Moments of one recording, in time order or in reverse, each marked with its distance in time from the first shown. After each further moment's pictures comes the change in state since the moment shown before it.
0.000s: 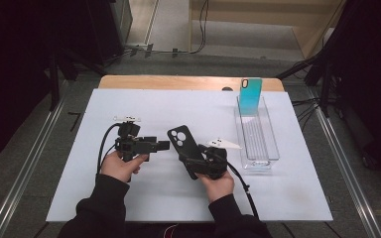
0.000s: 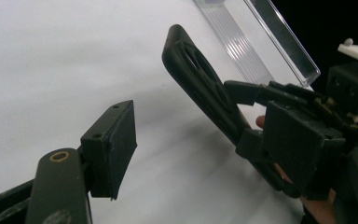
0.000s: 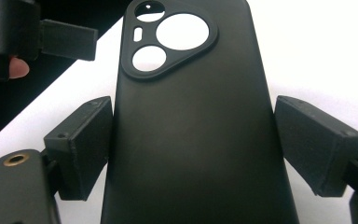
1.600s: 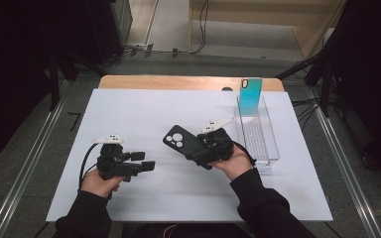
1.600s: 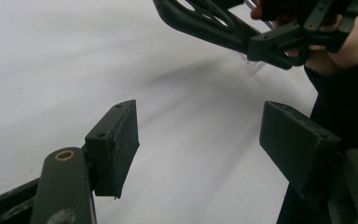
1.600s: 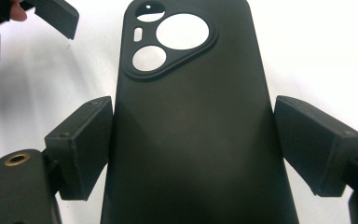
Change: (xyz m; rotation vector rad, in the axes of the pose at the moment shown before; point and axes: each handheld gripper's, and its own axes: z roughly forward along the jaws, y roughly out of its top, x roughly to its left) left arm 0.017 -0.051 -0.035 -0.010 -0.090 0.142; right arm -0.014 0.061 -0.010 0.295 0.133 -0.405
